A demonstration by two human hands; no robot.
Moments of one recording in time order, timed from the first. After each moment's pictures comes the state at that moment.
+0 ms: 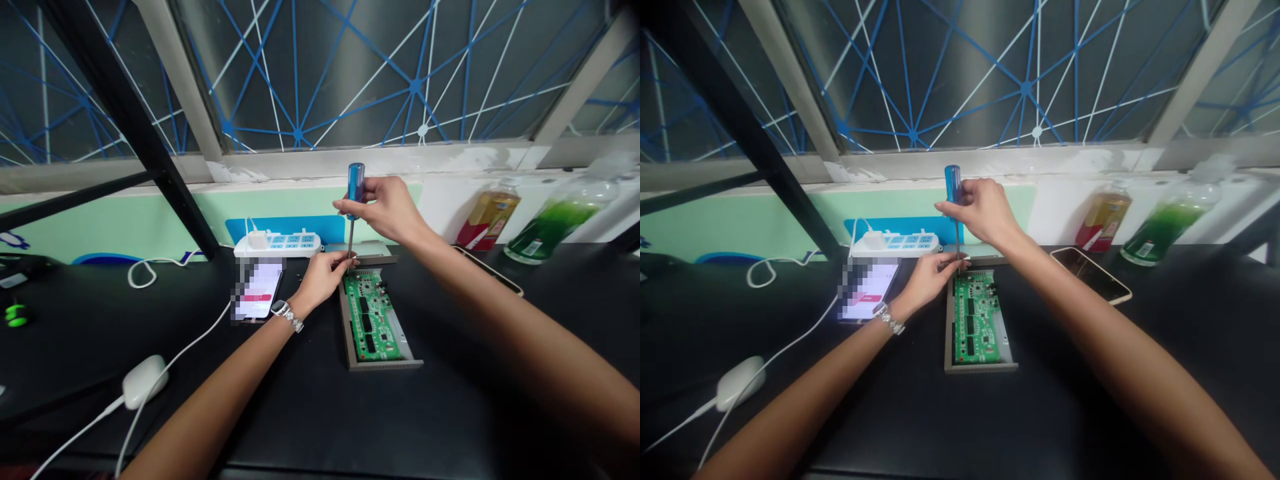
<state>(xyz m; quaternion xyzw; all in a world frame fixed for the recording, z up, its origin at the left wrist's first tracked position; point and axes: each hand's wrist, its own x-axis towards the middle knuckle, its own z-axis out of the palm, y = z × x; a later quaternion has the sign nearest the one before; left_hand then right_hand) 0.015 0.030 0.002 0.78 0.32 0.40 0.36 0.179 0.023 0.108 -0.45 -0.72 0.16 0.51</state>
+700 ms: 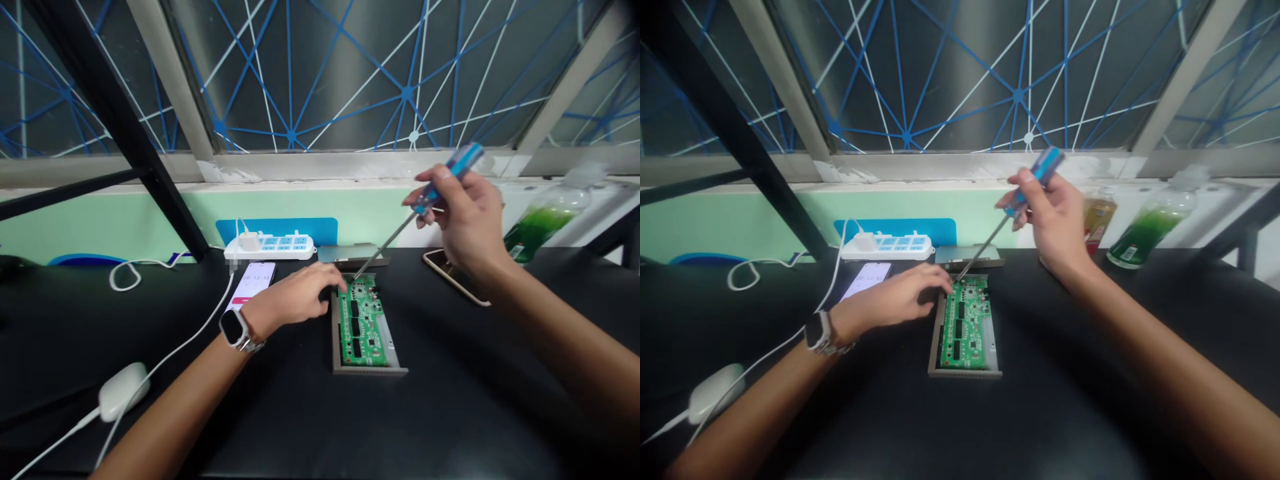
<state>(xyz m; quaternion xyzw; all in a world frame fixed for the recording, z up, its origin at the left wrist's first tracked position) -0.026 -0.001 0.052 0.95 0.24 0.12 0.15 0.231 -0.030 0.105 -0.42 -0.55 0.19 0.70</state>
